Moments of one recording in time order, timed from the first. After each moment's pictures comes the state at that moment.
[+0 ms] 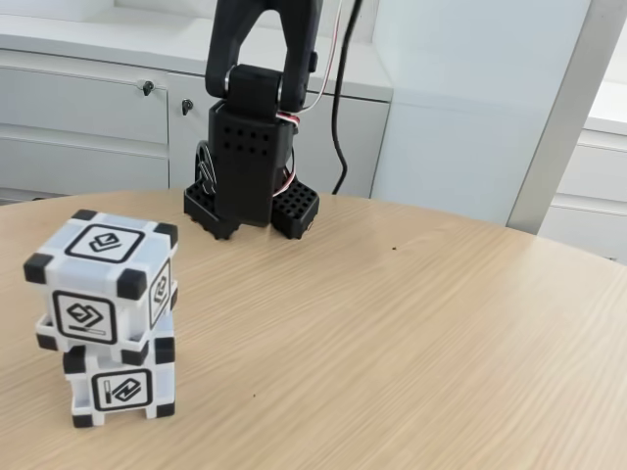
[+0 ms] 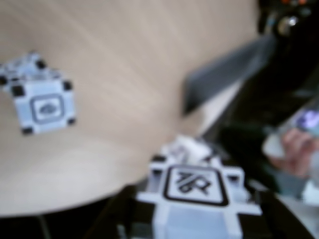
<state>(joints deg) 30.6 111.4 55.5 103.3 -14.9</state>
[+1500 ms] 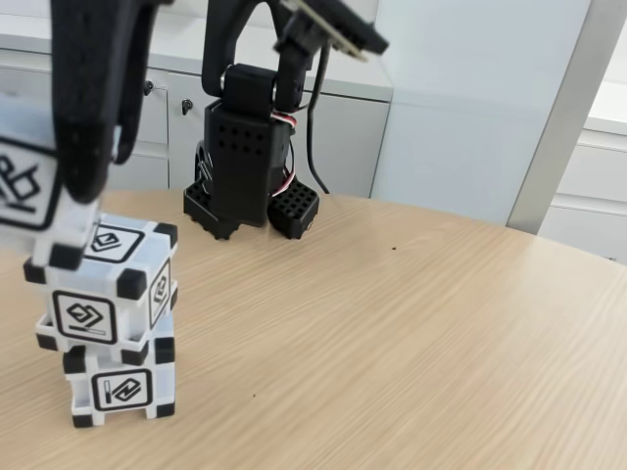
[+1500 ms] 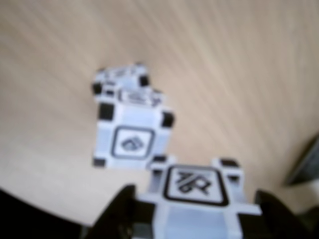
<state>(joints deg) 34.5 101.9 73.9 105.0 -26.1</state>
